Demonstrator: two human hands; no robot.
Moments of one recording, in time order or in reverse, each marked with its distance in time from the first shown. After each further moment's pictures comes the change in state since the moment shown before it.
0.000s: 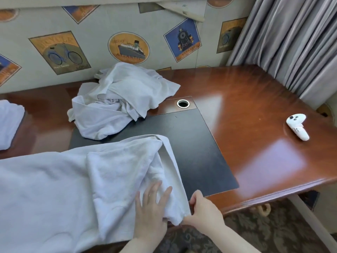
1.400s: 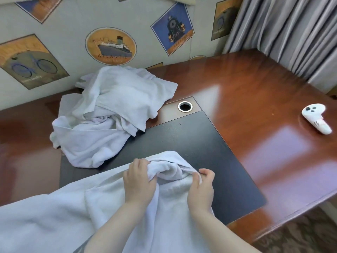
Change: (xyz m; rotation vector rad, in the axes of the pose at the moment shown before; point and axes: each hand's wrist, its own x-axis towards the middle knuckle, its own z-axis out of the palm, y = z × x) left_hand 0.168 -0.082 -0.048 -0.136 0.167 -0.151; right_hand 0.106 -0.110 0.000 0.884 0.606 0.239
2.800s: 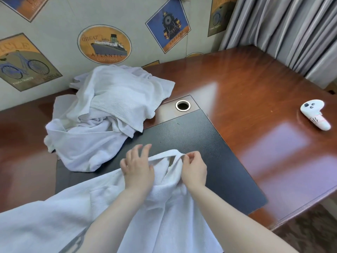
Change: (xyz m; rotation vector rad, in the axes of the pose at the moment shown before) left_hand 0.038 0.000 0.004 0.258 -0.114 -0.004; right_hand 0.043 -0.045 0.026 -0.241 -0.066 -0.045
